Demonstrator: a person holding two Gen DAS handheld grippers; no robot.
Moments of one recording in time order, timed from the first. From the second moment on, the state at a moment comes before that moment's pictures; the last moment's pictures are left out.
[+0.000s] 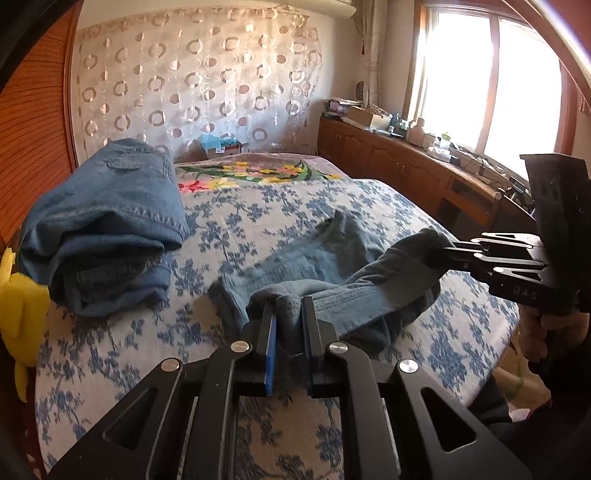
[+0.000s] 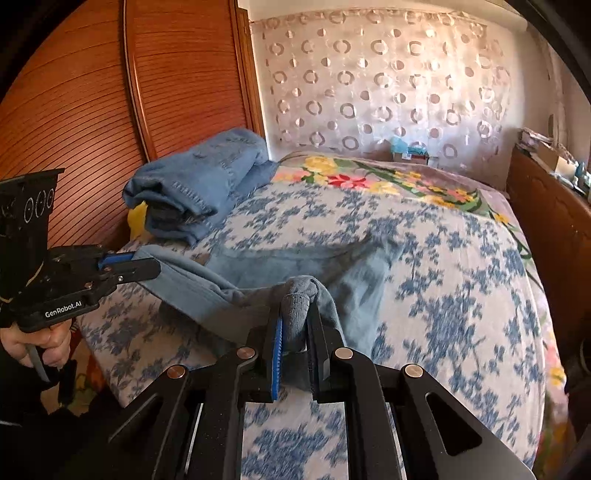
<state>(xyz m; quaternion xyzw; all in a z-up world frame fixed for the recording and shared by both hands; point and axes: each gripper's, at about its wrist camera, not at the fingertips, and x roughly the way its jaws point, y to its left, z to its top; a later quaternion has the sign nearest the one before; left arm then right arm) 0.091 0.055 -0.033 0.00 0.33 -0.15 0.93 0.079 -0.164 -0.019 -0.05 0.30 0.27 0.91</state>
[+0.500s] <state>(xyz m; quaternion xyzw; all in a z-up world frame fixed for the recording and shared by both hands) 0.130 0.054 -0.051 0.00 0.36 -0.12 0.92 0.132 -0.157 -0.038 -0.04 0.32 0.25 0.91</state>
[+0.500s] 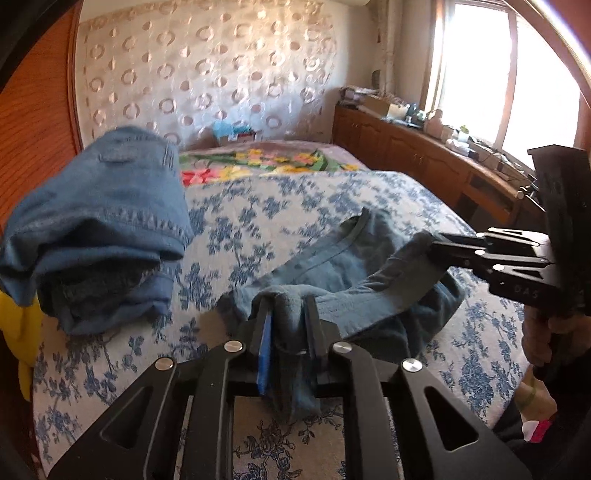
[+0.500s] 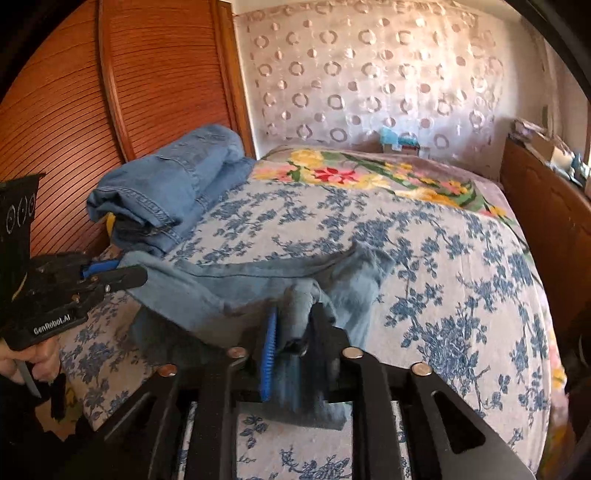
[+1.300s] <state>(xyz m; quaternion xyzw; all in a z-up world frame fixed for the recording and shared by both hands) 0.103 0.054 -0.088 0.01 0.41 -0.15 0.90 0.121 -0.174 -0.077 -0.04 0.38 0.26 0.89</state>
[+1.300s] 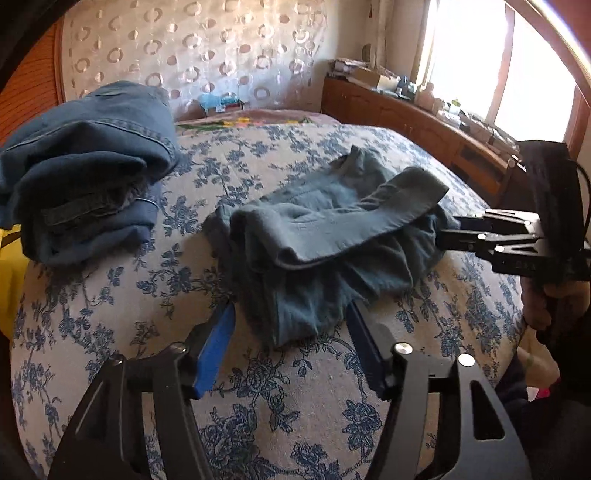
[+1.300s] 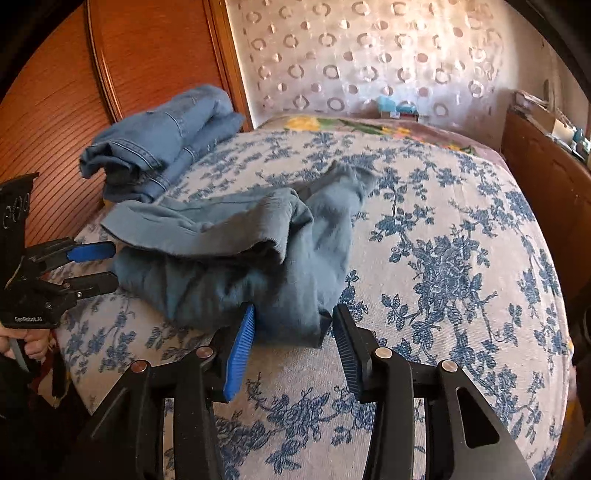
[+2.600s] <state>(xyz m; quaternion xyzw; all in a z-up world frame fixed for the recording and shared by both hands) 0.056 0.040 -0.077 0.01 0.40 -0.17 0.90 0.026 -0.214 -0.055 -0.05 0.35 0.25 0.90</state>
